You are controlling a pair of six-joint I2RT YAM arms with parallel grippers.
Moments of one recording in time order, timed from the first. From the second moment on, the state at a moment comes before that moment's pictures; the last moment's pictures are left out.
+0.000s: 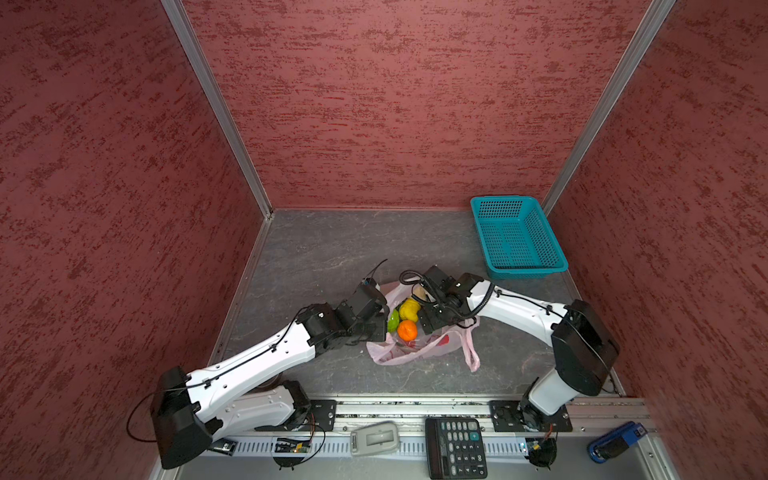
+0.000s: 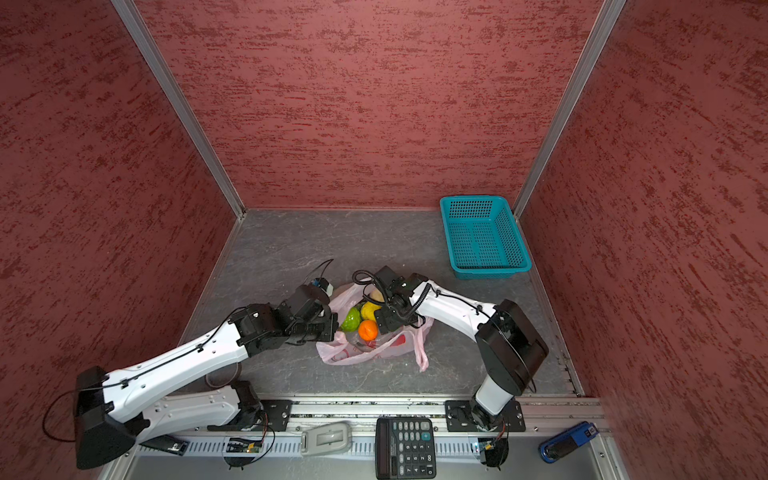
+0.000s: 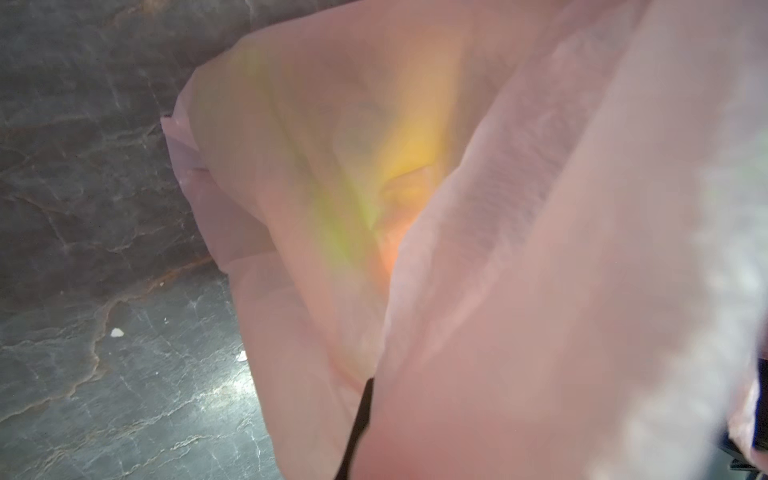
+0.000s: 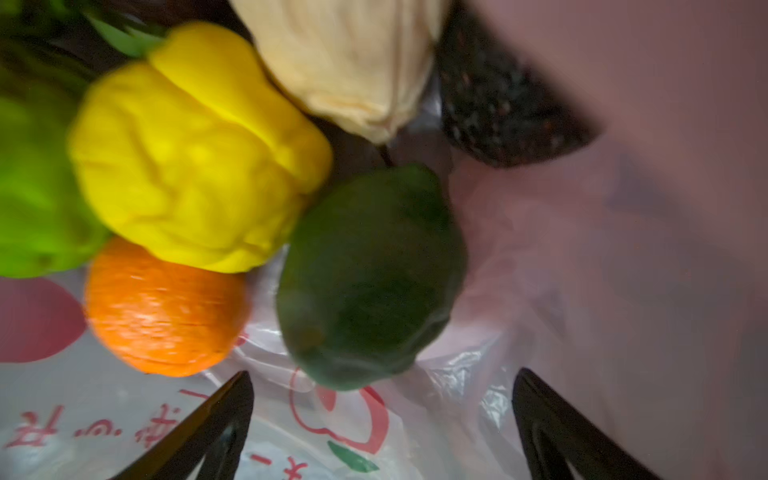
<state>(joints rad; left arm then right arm) -0.93 1.09 0.87 -0.78 -0.08 -0.82 0.76 1.63 1.09 -0.83 0.02 0.42</state>
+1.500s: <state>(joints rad) -0.98 1.04 0.77 -0.63 -0.22 -0.79 0.89 1.69 0.94 -0.36 -0.11 0.58</state>
